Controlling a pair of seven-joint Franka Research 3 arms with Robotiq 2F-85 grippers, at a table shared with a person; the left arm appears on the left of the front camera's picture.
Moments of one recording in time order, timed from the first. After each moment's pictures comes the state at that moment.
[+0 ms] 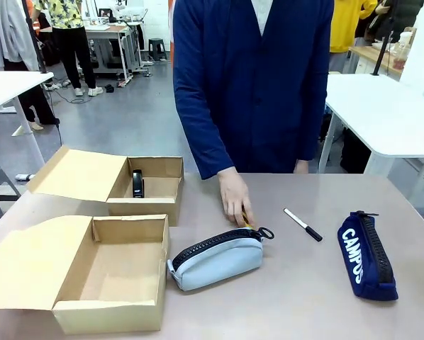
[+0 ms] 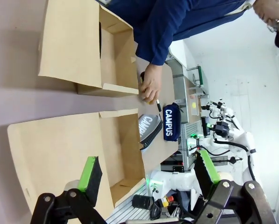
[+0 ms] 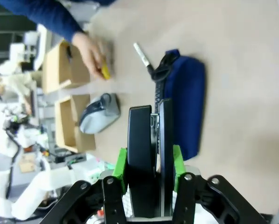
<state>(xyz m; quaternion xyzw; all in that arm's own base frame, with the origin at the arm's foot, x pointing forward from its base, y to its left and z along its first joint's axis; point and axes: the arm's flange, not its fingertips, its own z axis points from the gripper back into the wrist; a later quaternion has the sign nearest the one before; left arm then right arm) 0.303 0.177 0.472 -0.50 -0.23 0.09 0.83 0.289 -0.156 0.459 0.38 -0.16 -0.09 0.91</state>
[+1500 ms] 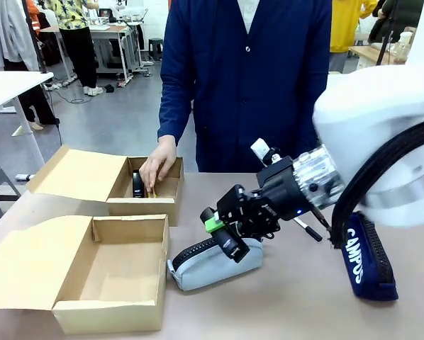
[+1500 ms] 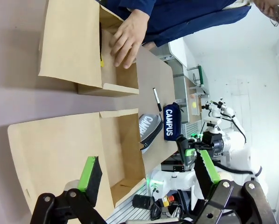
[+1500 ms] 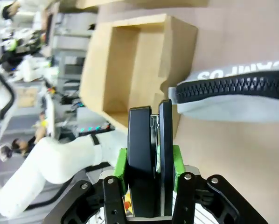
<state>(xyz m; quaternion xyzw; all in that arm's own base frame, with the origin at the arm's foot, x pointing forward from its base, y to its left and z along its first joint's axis) 0.303 0.176 0.472 -0.50 -0.23 0.09 0.83 0.277 0.290 0.417 0.42 -0.07 0.08 0.90</state>
